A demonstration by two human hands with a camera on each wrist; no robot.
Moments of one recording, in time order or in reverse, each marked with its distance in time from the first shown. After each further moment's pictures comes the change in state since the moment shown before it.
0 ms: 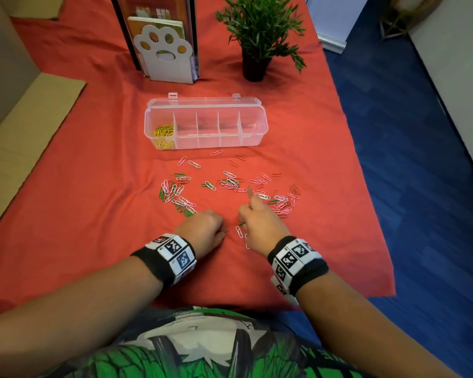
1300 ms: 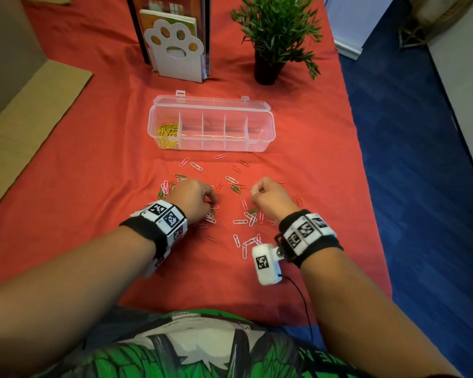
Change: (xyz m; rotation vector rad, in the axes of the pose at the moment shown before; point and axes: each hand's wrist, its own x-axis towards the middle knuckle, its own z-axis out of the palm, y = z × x) left_hand 0.039 -0.020 -0.049 -0.217 0.075 -0.310; right_hand 0.061 0.017 -0.047 0.658 -0.023 0.417
